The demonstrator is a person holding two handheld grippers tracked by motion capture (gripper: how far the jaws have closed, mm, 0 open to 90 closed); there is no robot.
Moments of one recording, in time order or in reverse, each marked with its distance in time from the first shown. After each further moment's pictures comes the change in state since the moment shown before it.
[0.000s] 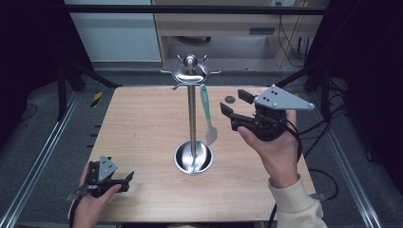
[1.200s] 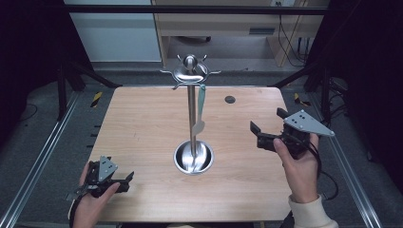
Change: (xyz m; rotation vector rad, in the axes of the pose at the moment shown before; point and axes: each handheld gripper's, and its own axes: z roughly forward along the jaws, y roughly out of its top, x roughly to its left) left arm 0.000 0.000 -0.001 -0.004 0.004 0.007; right arm -0.052 -0.089 -0.023 0.031 -0.190 0.074
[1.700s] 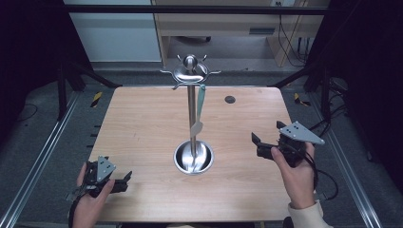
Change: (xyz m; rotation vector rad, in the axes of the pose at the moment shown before) left arm 0.003 -0.003 -0.001 0.000 0.033 0.000; right arm -0.005 -0.044 0.007 0.113 -0.045 0.002
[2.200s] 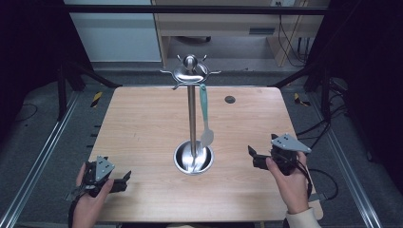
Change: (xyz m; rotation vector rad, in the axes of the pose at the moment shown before) left arm 0.002 -0.002 0.001 -0.004 -0.010 -0.022; right arm 0.004 -0.044 0.017 0.108 0.018 -0.019
